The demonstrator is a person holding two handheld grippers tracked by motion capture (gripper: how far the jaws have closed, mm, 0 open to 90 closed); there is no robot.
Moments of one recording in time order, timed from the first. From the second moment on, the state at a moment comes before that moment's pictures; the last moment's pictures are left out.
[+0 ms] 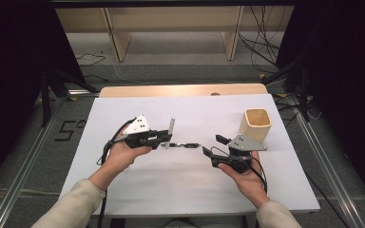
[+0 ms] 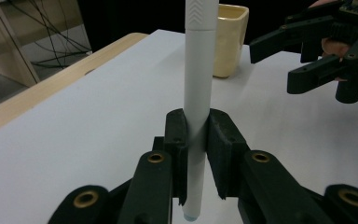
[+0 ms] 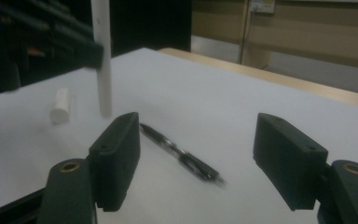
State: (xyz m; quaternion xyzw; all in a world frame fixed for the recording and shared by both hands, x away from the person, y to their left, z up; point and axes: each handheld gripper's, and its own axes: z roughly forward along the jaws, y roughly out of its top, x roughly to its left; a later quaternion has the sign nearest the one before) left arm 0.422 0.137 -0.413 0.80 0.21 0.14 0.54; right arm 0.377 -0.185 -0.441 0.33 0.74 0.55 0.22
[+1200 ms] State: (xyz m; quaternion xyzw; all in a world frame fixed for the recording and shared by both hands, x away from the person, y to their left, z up) left arm 0.404 0.110 -0.436 0.84 0.23 0.14 0.47; right arm 0.398 -0.109 -0.433 0.31 0.73 0.59 0.14
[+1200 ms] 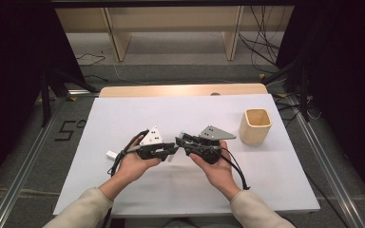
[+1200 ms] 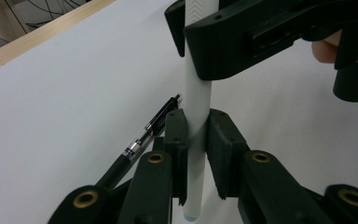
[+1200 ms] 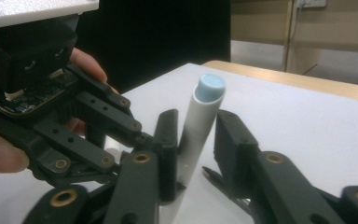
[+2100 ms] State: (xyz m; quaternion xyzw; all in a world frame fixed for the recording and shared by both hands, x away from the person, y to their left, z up) left arm 0.404 0.136 -0.435 0.83 0.25 0.20 0.45; right arm 0.403 -0.160 -0.405 0.36 0.70 0.59 0.19
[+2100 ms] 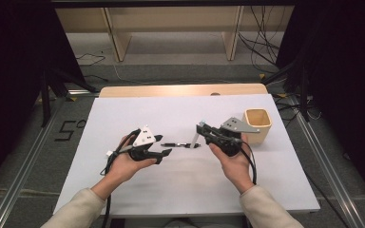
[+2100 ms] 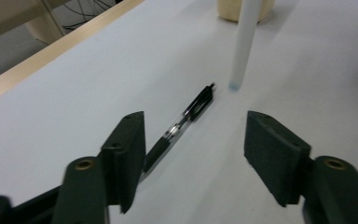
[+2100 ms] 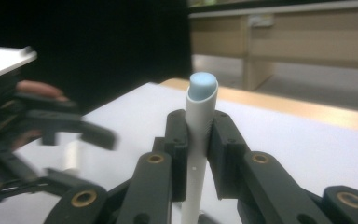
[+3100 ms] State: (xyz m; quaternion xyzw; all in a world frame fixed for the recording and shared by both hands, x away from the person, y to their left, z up) left arm 0.405 0.177 -0.444 0.82 0.31 0.20 0.44; right arm 0.414 -0.274 -0.344 0.44 0.59 0.57 0.36
